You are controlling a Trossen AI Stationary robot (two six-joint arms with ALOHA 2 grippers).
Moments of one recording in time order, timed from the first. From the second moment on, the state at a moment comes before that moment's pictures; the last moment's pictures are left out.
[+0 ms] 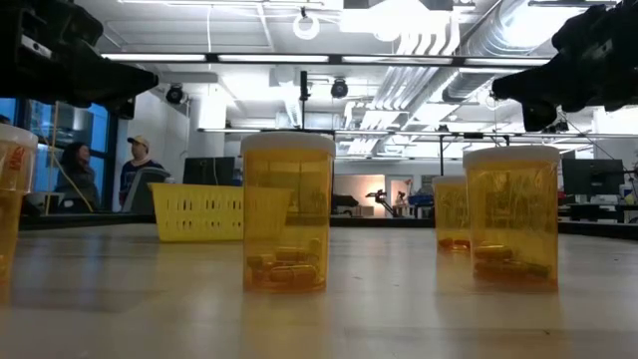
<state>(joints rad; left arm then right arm) -0.01 0.02 0.01 0.01 -0.01 0.02 -0.02 0.09 0.01 0.12 0.10 0.13</state>
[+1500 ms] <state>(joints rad) -0.01 0.25 0.22 0.25 0.01 -0.13 0.23 0.48 0.30 0.30 0.23 0.00</state>
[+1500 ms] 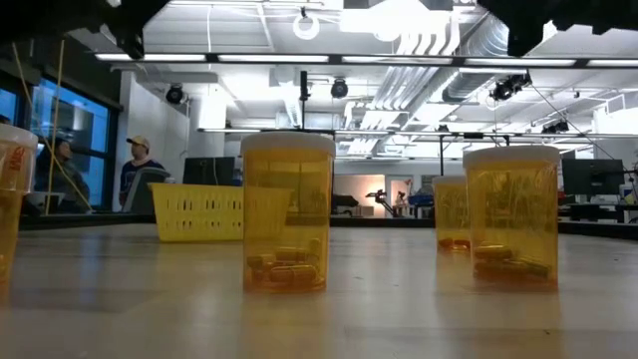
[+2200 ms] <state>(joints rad) -0.01 0.31 0.22 0.20 -0.01 -0.27 0.46 0.75 0.50 -0.06 0.33 0.12</state>
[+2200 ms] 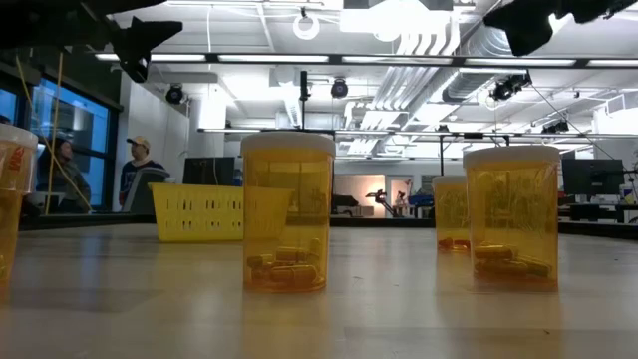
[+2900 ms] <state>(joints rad) -0.01 0.31 0.22 0.19 -0.02 -0.27 0.45 1.00 0.50 -0.06 0.43 0.42</state>
